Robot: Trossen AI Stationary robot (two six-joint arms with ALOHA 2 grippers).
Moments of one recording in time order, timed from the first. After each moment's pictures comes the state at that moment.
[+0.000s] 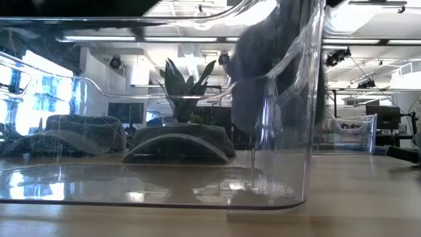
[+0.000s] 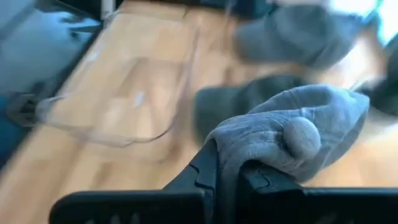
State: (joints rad) left arm -0.02 1.07 0.46 0.76 0.12 0.06; right arm 0.20 1.12 0.94 -0.39 0.09 -0.05
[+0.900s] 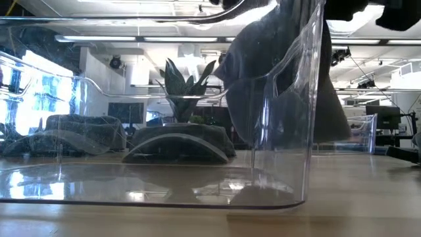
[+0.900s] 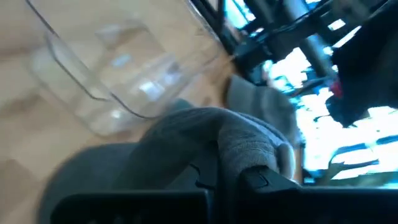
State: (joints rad) left arm 0.00 1.71 1.48 -0.16 0.22 0.37; right arm 0.41 1.12 0.73 -0.06 0.35 -0.70
